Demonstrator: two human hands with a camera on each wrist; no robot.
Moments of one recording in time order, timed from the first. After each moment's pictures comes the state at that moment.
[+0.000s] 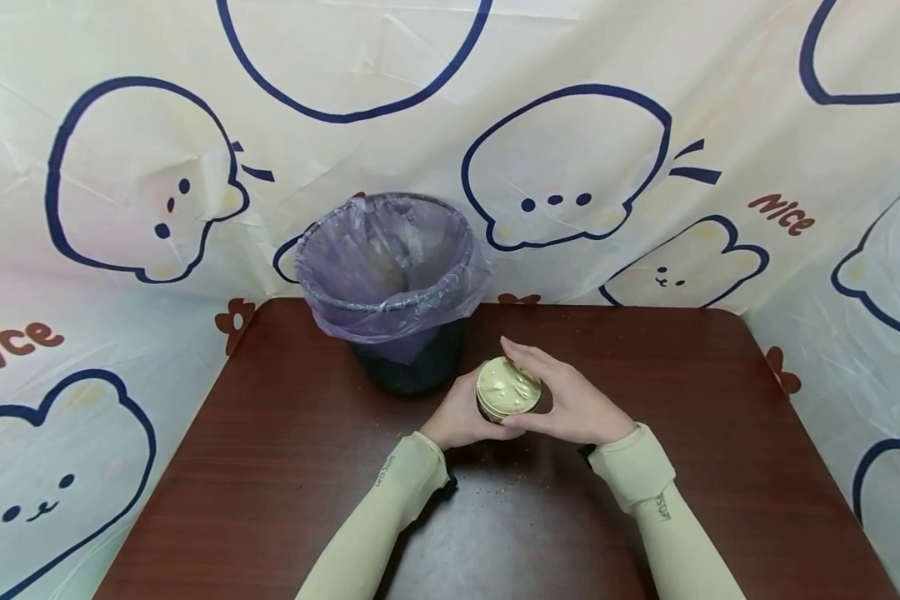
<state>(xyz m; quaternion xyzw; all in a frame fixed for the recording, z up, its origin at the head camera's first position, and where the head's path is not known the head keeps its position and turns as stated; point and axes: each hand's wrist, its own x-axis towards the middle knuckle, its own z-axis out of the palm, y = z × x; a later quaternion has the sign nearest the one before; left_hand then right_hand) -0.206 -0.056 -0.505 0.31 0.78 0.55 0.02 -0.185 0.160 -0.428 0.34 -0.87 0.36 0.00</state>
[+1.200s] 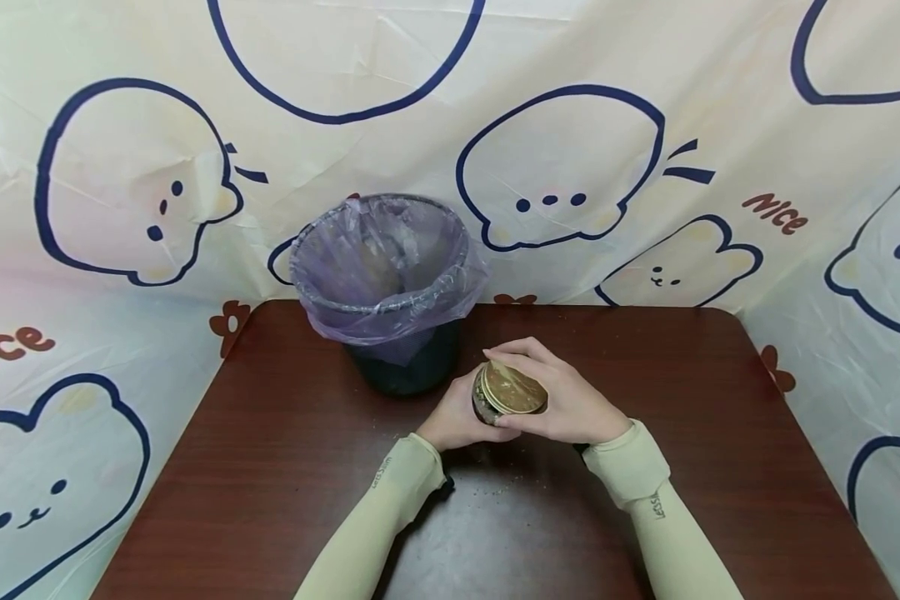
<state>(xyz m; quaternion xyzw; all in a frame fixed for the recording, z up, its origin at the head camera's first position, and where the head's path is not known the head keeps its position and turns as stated) -0.207 -0.056 -0.507 0.30 0.78 0.54 0.03 -0.184 0.157 -0.418 0.37 -0.84 0.40 0.02</state>
